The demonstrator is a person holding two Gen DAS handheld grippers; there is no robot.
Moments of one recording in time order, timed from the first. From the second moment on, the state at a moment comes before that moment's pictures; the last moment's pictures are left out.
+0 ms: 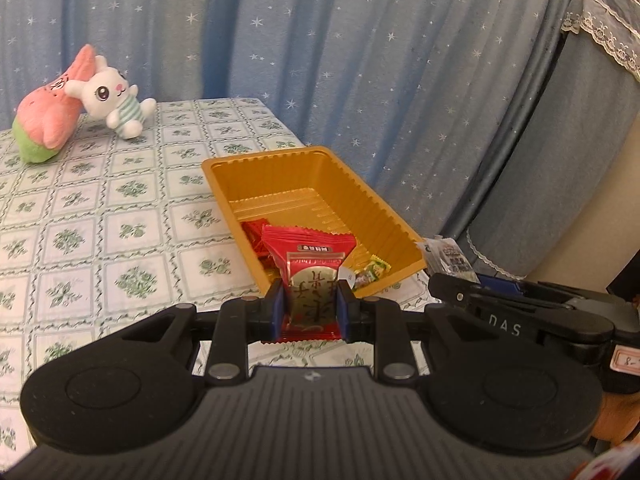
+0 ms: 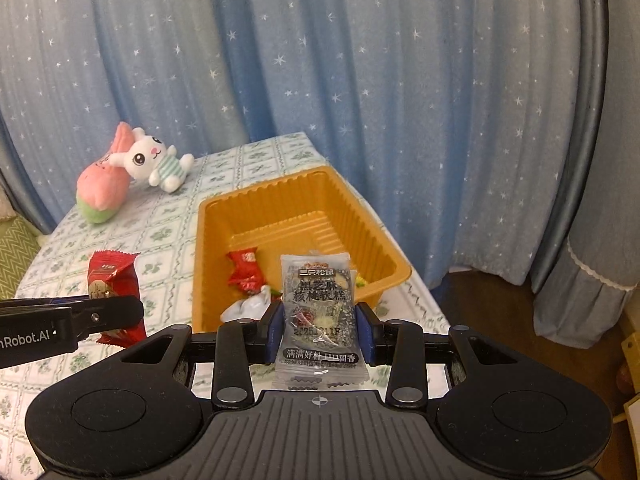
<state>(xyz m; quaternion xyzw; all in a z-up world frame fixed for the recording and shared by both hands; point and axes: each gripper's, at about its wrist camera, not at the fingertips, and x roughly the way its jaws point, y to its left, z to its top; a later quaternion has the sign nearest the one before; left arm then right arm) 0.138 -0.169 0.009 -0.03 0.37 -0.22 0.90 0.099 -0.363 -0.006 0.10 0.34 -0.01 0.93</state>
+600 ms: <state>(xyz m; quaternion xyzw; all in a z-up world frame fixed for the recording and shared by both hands) 0.188 -0.195 -0.004 -0.02 0.38 -0.23 0.90 0.159 -0.376 -0.009 0.07 0.34 0.00 0.94</state>
